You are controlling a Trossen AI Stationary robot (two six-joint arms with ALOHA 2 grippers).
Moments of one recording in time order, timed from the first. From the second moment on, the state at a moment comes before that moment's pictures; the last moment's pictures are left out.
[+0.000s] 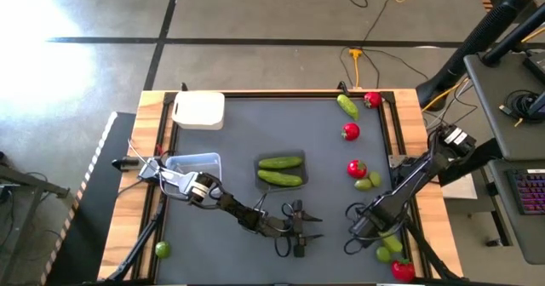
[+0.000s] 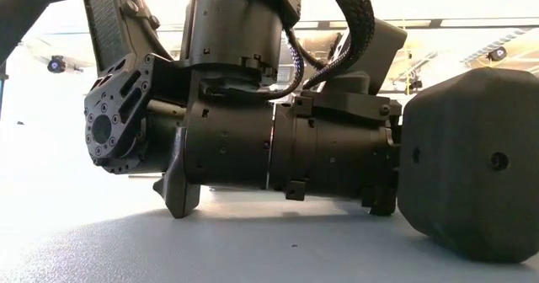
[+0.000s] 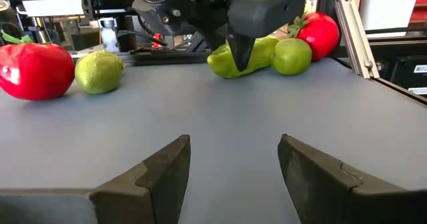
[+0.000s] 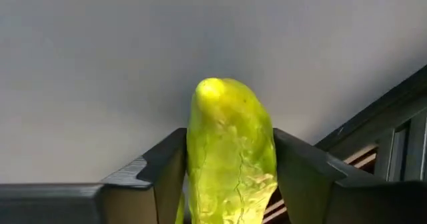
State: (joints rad) left arm -0.41 2.63 1.42 1.10 -0.43 -0.01; right arm 0.74 1.58 0.81 -0.85 -0.39 1.68
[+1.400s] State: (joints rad) left arm -0.41 2.63 1.42 1.09 -0.43 -0.01; right arm 0.11 1.82 1.30 -0.43 0.44 0.22
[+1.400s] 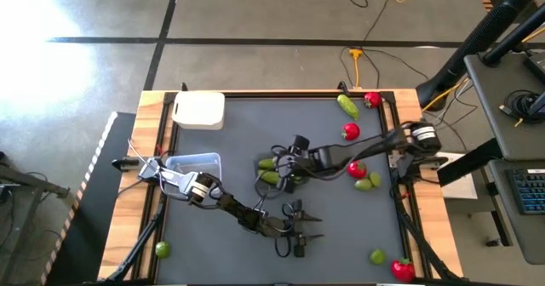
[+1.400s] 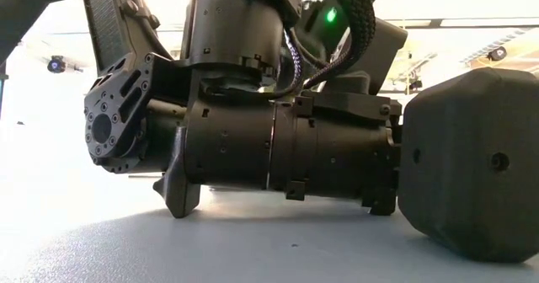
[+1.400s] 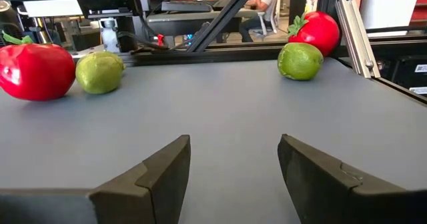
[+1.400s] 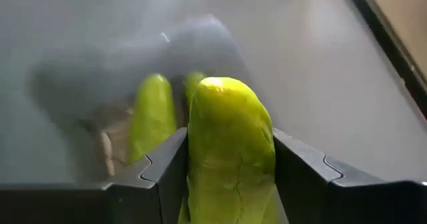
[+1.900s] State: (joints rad) left arm -0.41 2.63 1.42 1.10 -0.43 0.00; right arm 0.07 1.85 1.30 -0.44 0.37 0.44
